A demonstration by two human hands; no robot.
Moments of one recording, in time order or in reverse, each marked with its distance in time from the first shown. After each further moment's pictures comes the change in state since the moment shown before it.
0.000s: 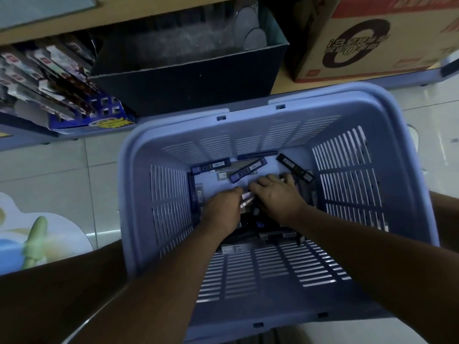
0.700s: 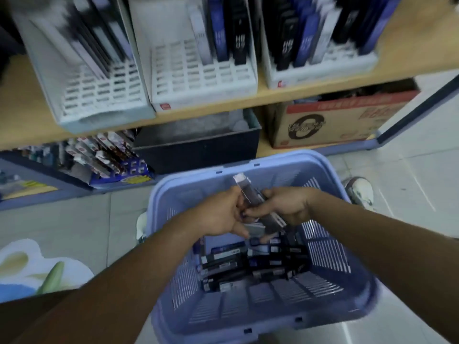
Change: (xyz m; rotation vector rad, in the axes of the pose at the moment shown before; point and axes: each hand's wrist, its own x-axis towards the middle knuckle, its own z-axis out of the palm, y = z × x) left_hand -0.044 0.069 -0.161 -0.247 -0.202 0.192; right_hand -0.034 0.014 -0.180 1.532 -0.631 0.126
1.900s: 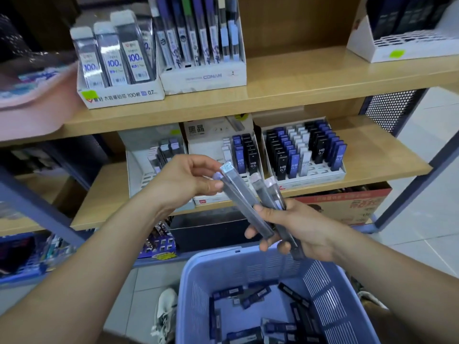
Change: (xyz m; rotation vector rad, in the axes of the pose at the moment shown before) left_hand -0.134 0.114 -0.181 -0.497 0.601 0.238; right_hand -0.137 -0.132 0.103 0.033 0.412 -0.443
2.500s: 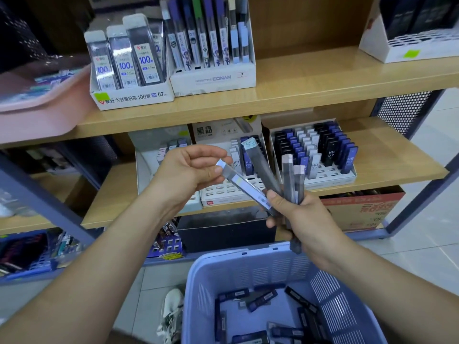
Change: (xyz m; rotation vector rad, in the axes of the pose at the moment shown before) left_hand -0.004 0.005 -0.001 -0.301 0.101 0.069; right_hand 0.003 0.002 0.017 0.109 0.380 -0.237
